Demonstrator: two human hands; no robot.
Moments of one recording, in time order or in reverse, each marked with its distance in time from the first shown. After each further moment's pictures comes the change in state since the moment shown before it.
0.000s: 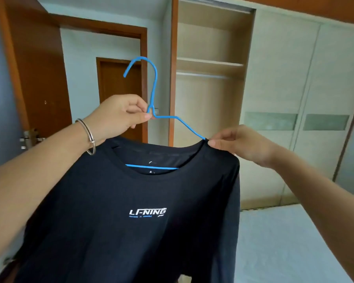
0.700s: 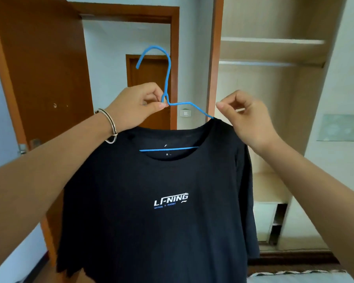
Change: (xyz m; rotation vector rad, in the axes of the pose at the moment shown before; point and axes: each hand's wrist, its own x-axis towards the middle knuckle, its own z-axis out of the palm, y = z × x) left_hand 0.296 -0.229 0.047 0.235 0.097 0.117; right_hand 0.395 0.101 0.057 0.081 0.464 -0.334
